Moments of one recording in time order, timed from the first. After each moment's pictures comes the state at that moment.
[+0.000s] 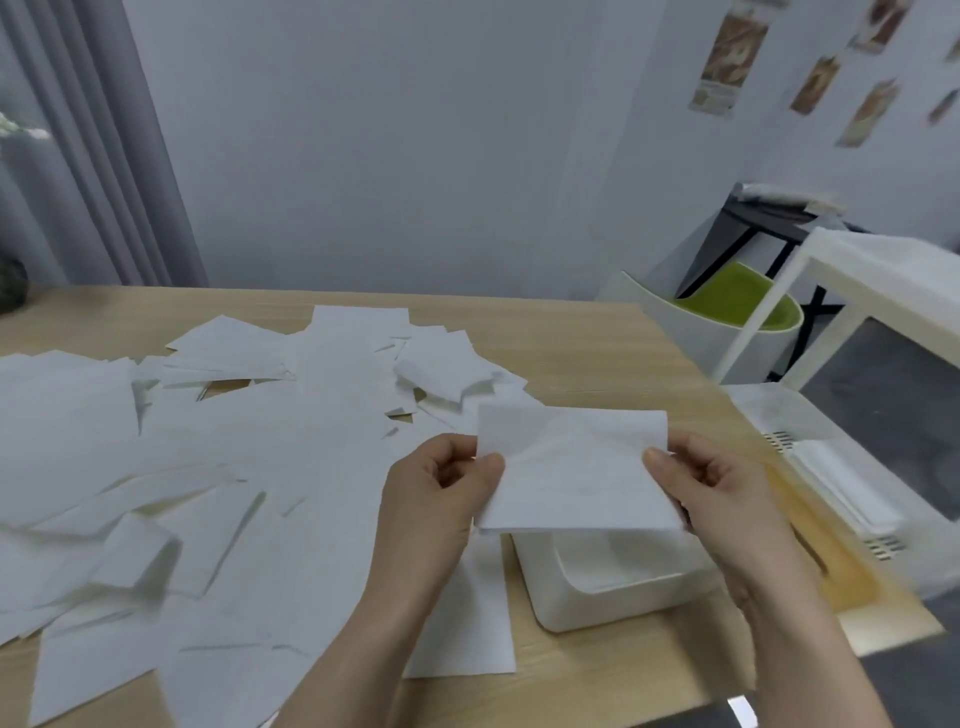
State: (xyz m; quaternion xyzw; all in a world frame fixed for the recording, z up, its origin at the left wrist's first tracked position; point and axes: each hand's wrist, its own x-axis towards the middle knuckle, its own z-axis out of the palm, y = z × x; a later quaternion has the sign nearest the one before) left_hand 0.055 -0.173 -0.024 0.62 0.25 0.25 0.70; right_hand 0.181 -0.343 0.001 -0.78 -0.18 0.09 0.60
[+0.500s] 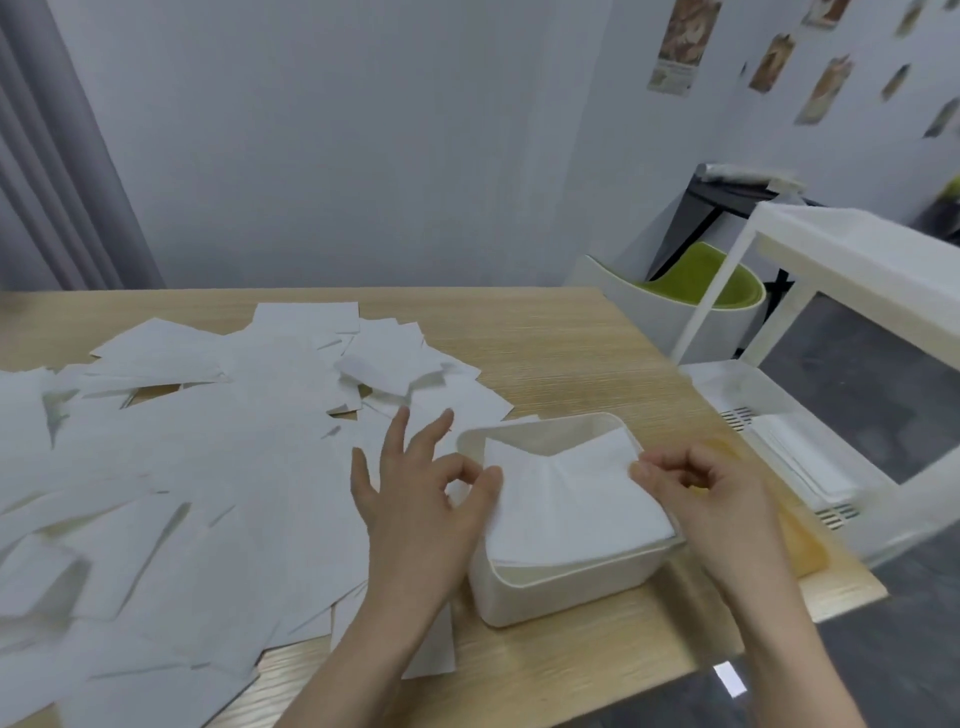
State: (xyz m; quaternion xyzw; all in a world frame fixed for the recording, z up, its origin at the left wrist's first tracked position) left_hand 0.092 -0.207 -0.047 0.83 0.25 0.25 0.44; right_hand 0.201 -0.390 -0.016 -0.86 -0.13 -0.03 0.49
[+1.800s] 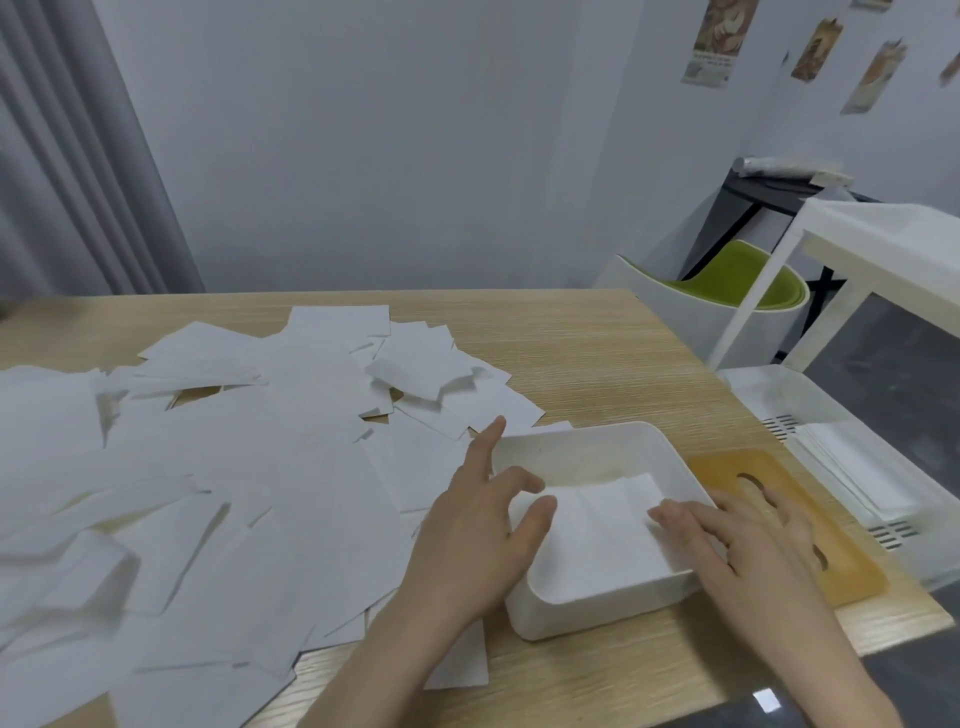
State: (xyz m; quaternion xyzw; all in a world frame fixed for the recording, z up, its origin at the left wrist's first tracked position) left_hand 0.094 -0.201 -0.044 0.90 0.16 0.07 0.39; right_hand 0.186 -0.396 -0.028 -0.93 -0.28 -0.08 0.23
